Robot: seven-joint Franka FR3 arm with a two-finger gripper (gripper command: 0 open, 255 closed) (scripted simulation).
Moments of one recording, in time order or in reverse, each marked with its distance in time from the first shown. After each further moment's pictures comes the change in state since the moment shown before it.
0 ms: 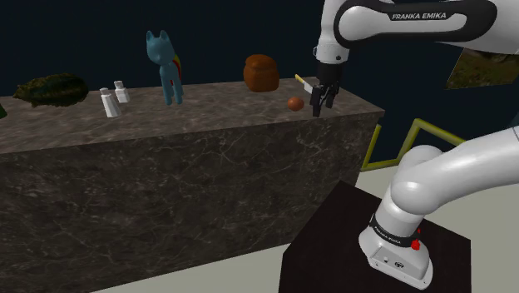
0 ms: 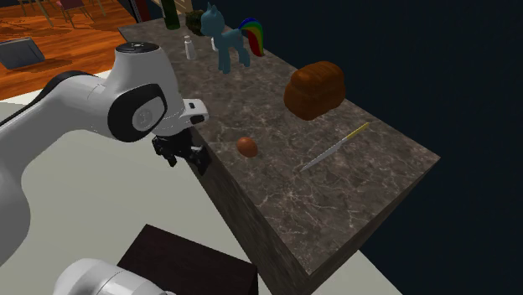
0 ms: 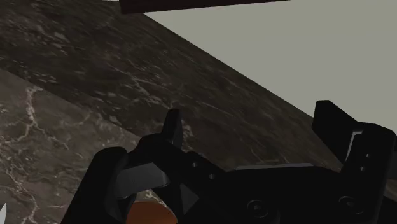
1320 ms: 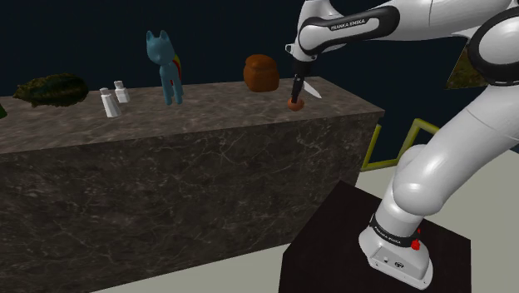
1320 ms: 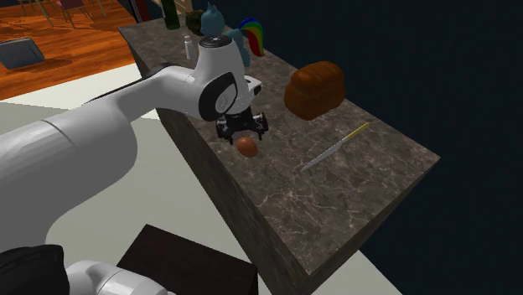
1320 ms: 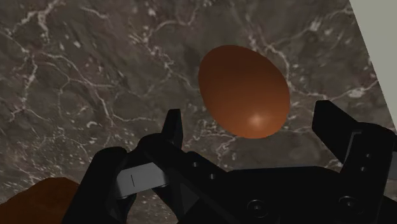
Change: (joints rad) arm 0.068 0.425 -0.227 0.242 -0.093 0.366 -0.544
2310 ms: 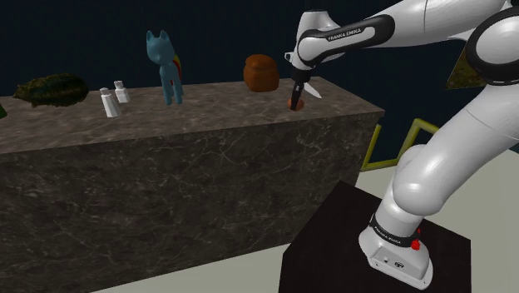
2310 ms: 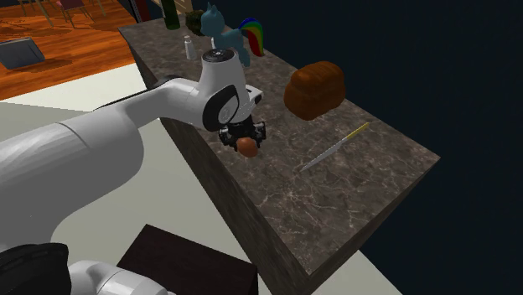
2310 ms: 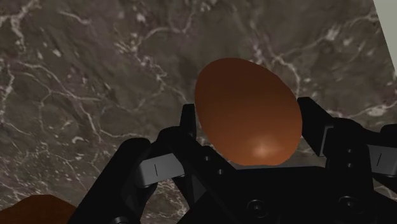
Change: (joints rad) arm -0.002 0.009 -0.007 -0.067 -0.004 0.078 -0.001
